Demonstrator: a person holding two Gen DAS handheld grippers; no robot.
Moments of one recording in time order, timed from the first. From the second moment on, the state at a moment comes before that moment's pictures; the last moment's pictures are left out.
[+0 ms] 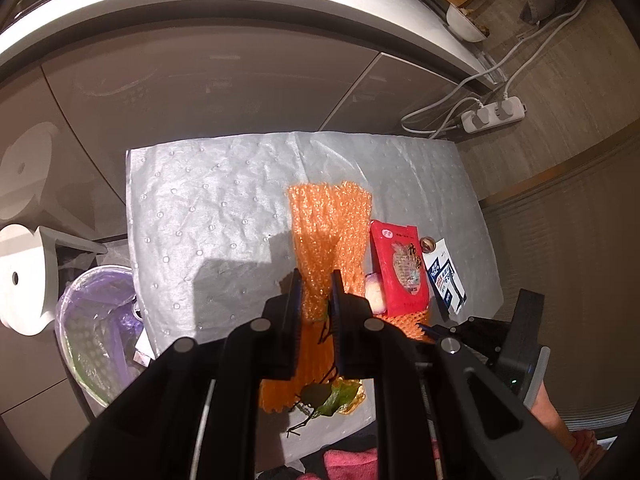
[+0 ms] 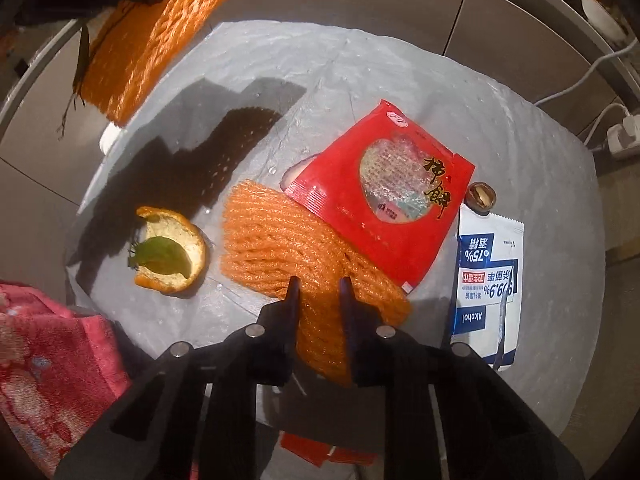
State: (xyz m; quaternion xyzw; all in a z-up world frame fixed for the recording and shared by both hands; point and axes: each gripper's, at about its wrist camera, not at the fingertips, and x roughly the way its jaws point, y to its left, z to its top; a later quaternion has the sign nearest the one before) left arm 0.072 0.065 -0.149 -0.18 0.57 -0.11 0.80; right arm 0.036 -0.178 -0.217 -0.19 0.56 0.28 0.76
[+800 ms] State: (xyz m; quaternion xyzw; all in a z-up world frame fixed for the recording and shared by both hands) left arm -0.031 0.229 -0.282 -0.15 0.65 0.02 0.74; right arm -0.002 -0.148 -0.098 0.01 0.52 0.30 0.80
